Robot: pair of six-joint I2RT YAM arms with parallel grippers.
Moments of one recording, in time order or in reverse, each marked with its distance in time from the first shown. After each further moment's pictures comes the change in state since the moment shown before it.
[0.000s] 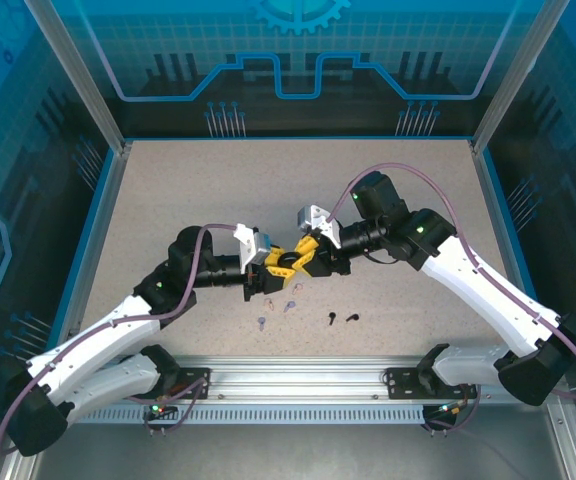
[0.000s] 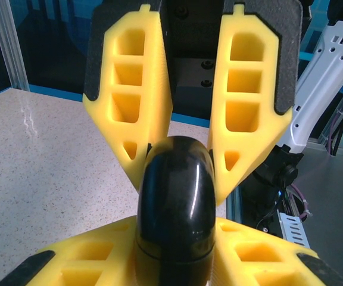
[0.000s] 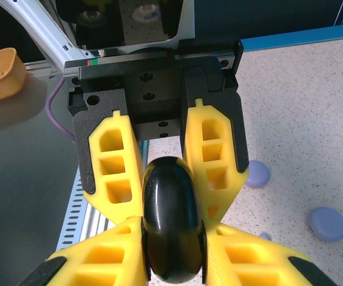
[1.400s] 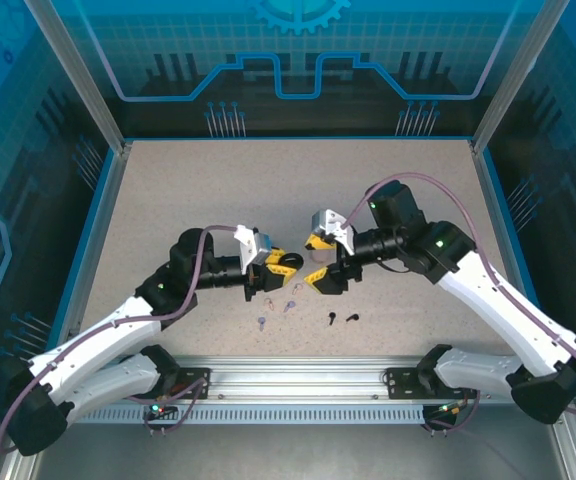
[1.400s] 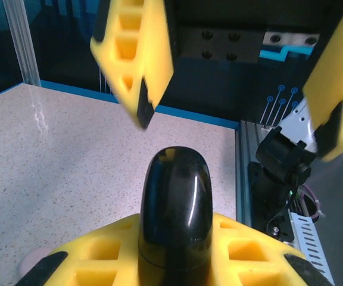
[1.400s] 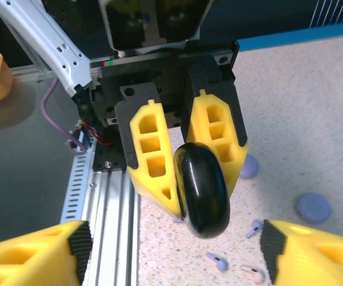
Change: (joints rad) left arm -0.005 -0.001 -0.027 0.022 -0.042 0.010; right arm -0.015 -0.132 -0.076 0.014 0.048 0.048
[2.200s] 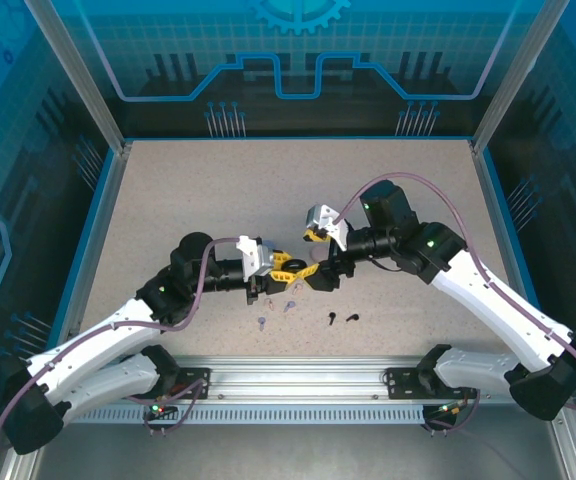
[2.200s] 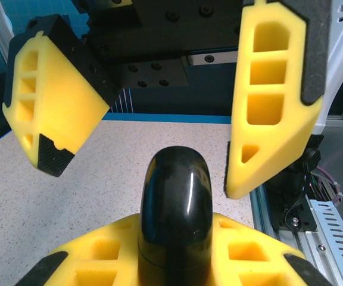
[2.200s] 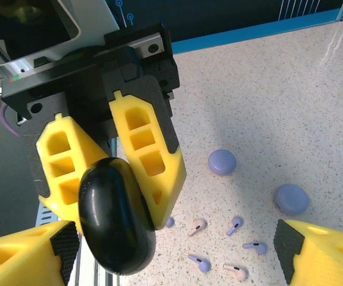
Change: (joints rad) left arm -0.045 -0.010 -0.003 0.023 -0.018 0.157; right arm 0.016 0.038 -0.026 0.086 0.099 0.065
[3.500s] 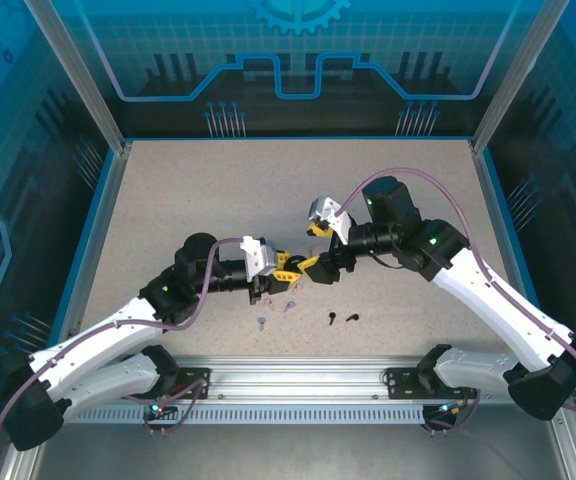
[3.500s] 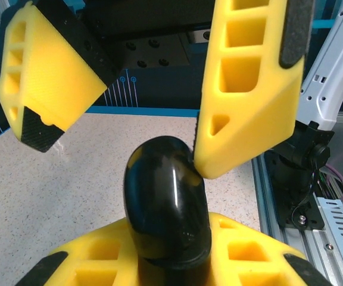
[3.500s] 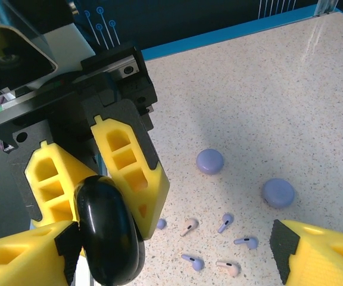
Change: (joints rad) left arm -0.019 0.019 0.000 0.000 -0.042 0.004; right arm -0.022 0.003 0.024 -0.001 0.031 0.045
